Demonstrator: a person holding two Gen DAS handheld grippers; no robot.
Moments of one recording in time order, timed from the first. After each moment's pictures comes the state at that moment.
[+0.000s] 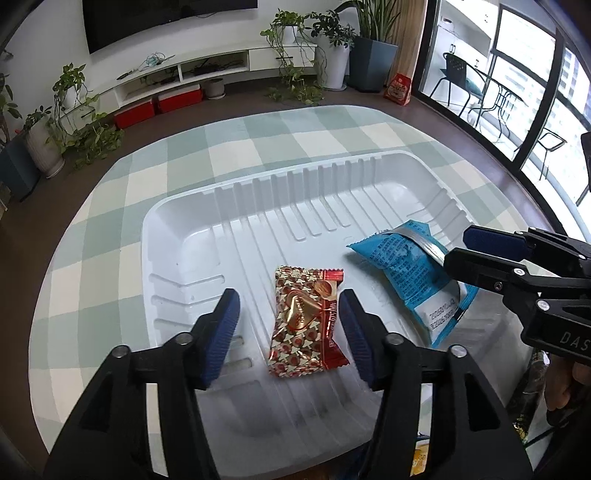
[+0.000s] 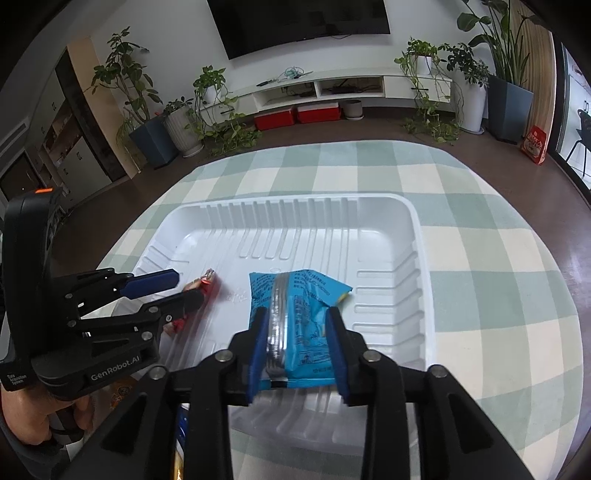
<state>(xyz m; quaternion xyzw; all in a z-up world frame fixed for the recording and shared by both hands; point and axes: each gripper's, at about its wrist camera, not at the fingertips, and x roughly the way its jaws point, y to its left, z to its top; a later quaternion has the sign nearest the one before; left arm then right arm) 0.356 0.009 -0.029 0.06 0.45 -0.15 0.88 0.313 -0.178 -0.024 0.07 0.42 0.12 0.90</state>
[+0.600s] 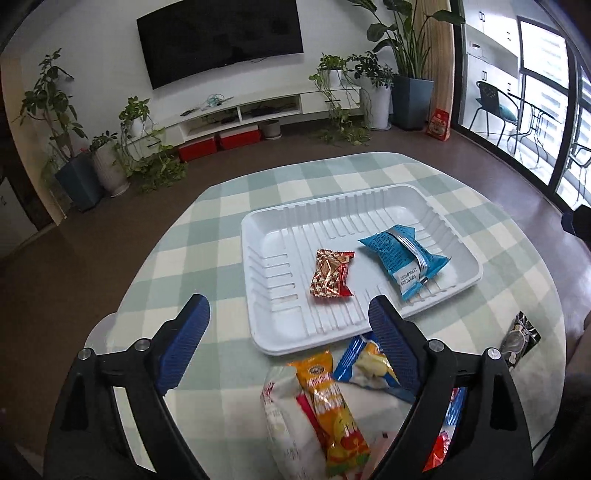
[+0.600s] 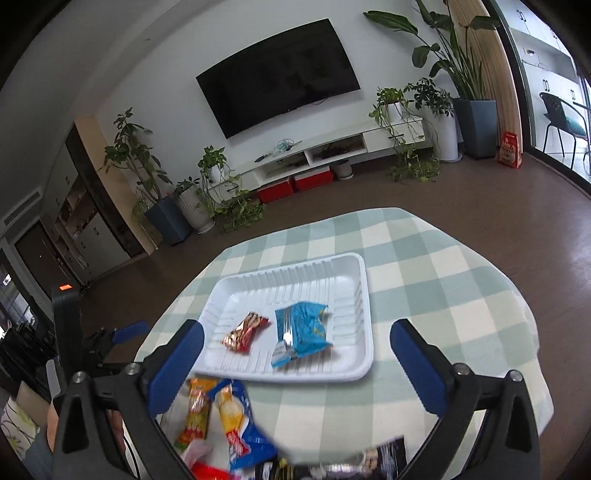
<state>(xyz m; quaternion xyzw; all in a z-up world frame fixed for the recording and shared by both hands) 0.215 0.022 0.050 0.09 0.37 -0.03 0.92 0.182 -0.234 0.061 0.15 0.31 0.13 0.93</state>
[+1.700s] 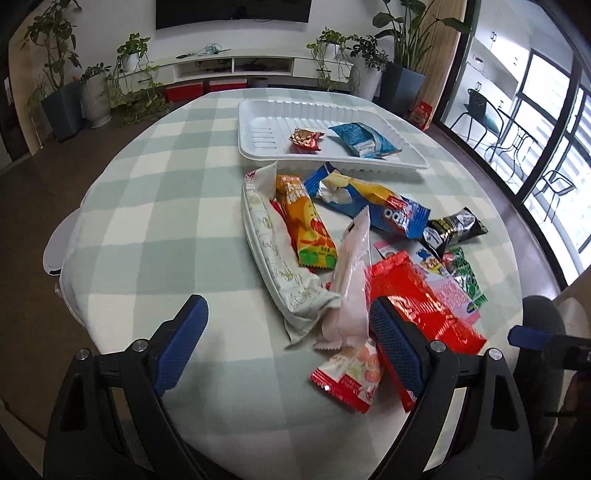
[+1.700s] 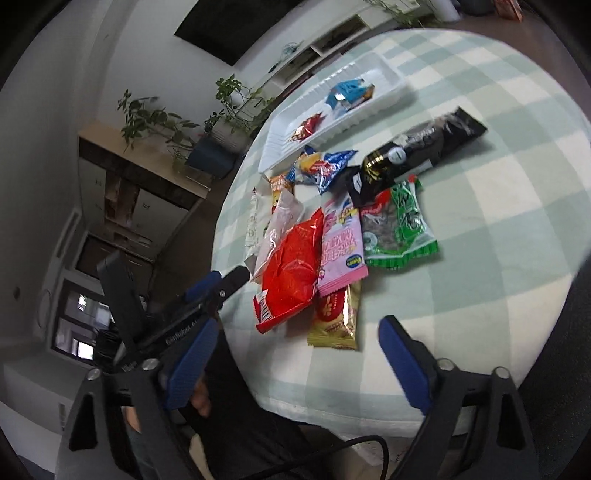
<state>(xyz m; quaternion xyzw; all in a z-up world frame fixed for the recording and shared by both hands) 0.064 0.061 -0.013 -0.03 0.44 -0.08 0.89 0.020 -0.181 -0.028 0.30 0.46 0.22 0.81</state>
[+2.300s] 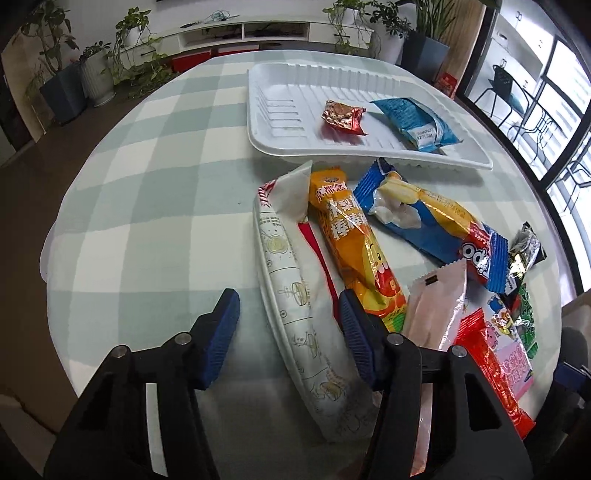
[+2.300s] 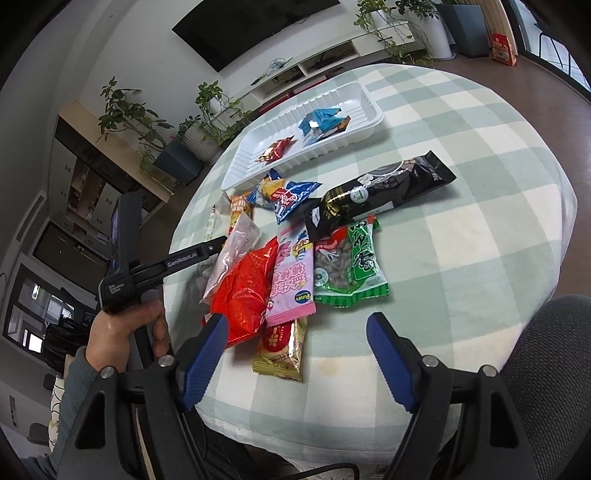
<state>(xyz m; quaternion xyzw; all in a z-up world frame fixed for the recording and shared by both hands) 0.168 0.061 -0.052 0.00 0.51 -0.05 0.86 0.030 -0.192 -0.028 0.23 0.45 0.16 0.85</state>
